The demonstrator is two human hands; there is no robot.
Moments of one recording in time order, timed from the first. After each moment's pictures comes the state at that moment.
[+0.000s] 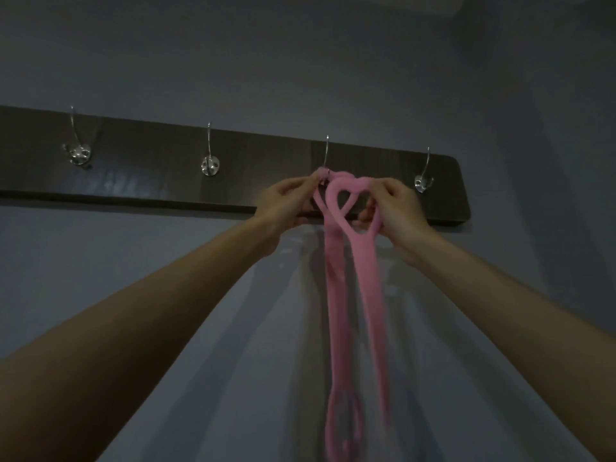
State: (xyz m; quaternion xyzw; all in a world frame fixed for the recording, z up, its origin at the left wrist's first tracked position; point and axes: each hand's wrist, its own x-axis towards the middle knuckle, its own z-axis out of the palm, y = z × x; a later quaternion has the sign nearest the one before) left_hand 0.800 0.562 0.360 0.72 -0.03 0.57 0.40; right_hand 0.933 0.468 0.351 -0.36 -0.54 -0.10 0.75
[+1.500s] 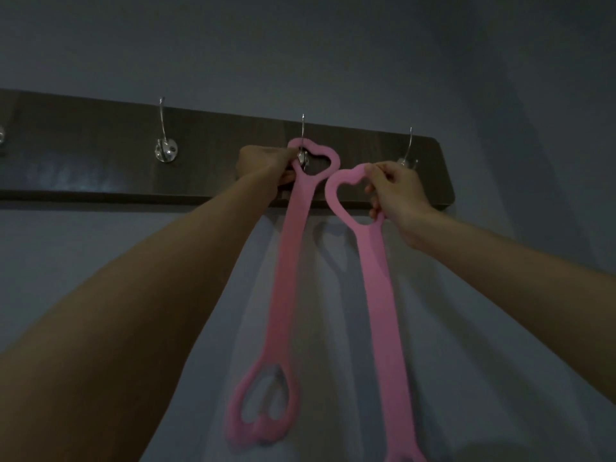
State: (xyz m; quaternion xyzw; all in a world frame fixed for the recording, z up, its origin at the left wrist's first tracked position) left_hand 0.848 0.593 0.437 0.61 0.04 0.66 0.44; right_hand 0.965 0.474 0.363 -0.44 -0.49 -0.22 0.72
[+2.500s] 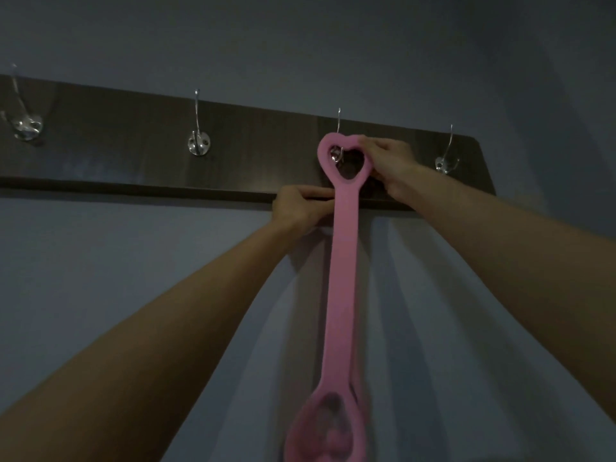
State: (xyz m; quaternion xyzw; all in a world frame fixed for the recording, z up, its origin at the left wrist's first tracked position) left_hand 0.847 0.624 0.375 0.74 0.02 0.58 0.33; right_hand 0.955 0.531 0.438 -0.39 -0.51 -0.09 0.76
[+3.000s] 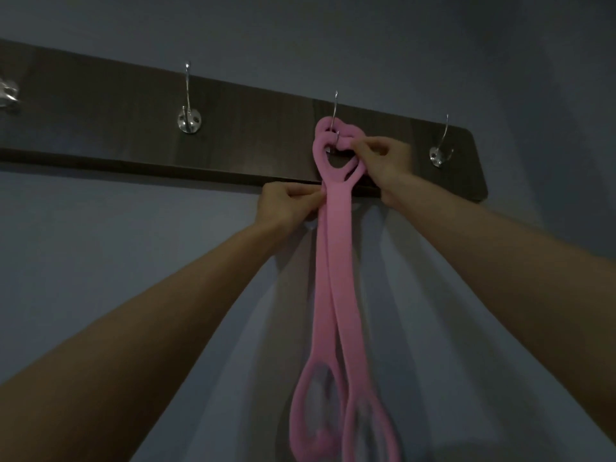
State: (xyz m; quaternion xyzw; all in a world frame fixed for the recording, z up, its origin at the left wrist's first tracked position) left_hand 0.845 0.631 0.355 0.73 -0.02 0.59 0.34; right_hand 0.970 0.547 0.421 -0.38 -0.48 -0.21 0.76
